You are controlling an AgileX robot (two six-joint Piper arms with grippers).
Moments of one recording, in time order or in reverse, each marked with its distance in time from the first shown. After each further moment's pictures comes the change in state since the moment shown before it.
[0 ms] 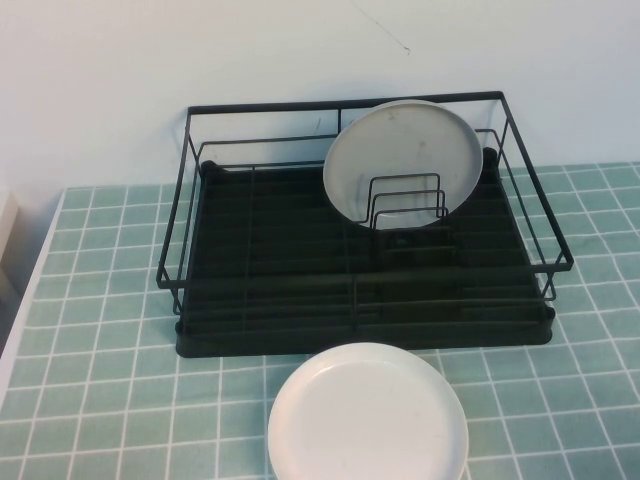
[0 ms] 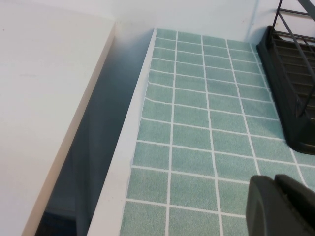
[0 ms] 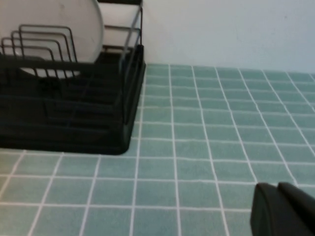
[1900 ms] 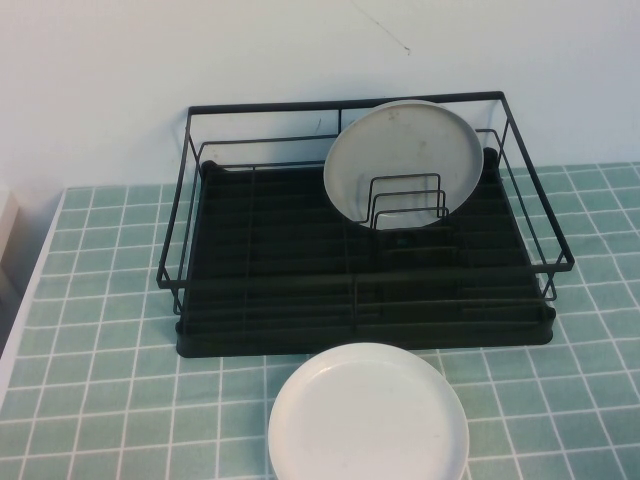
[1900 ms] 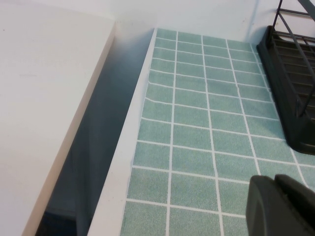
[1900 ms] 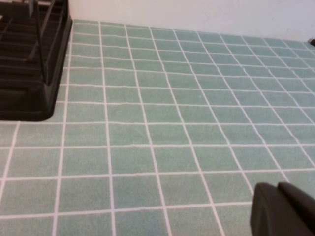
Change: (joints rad) right arm -0.212 -0.008 0.072 0.005 0.011 -0.105; left arm 0.000 0.000 0.000 0.000 0.000 0.000
